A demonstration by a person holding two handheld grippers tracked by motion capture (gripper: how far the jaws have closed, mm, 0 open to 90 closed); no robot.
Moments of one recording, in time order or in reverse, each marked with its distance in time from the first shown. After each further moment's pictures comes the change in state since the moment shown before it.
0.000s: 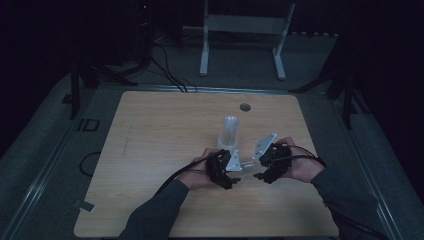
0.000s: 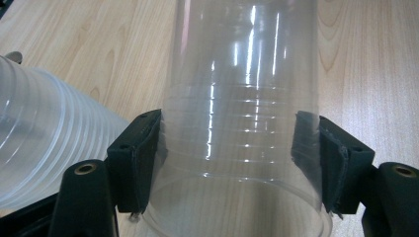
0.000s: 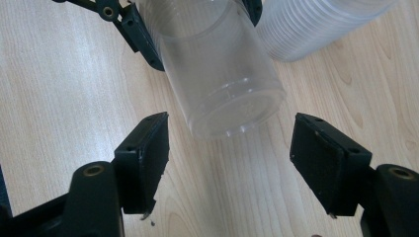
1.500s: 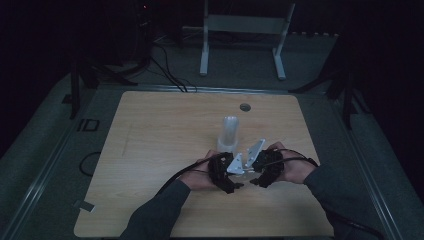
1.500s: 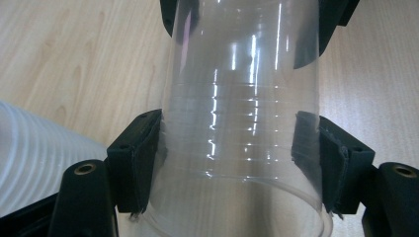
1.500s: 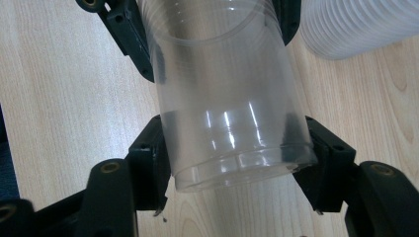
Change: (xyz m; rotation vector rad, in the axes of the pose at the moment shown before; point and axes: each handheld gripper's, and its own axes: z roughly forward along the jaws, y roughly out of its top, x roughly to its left) left arm -0.006 0.006 0.000 -0.034 -0.091 0.018; right arm 0.007 0.007 0.025 0.062 0.082 -0.060
